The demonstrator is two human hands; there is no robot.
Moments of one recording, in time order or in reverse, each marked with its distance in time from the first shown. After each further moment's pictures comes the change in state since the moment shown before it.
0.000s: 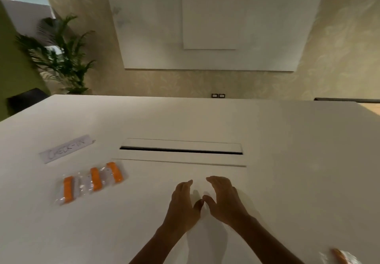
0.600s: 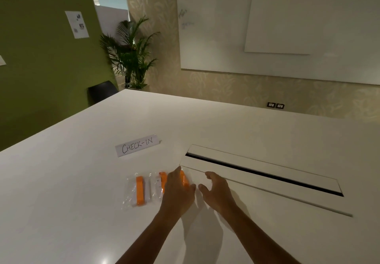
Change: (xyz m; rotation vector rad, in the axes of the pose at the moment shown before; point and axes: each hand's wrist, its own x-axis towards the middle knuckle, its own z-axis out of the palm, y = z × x) left_hand 0.070 -0.150 -0.193 -0.130 0.318 -0.289; right_hand 0.158 -0.211 0.151 0.323 -0.150 0.058
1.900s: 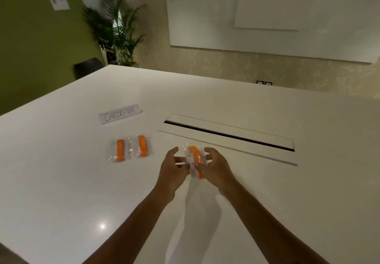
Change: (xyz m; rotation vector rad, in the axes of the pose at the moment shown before) left_hand -0.115 0.045 0.055 -0.455 -0.096 -0.124; right_hand -0.106 0.058 -0.094 0.234 -0.018 0.022
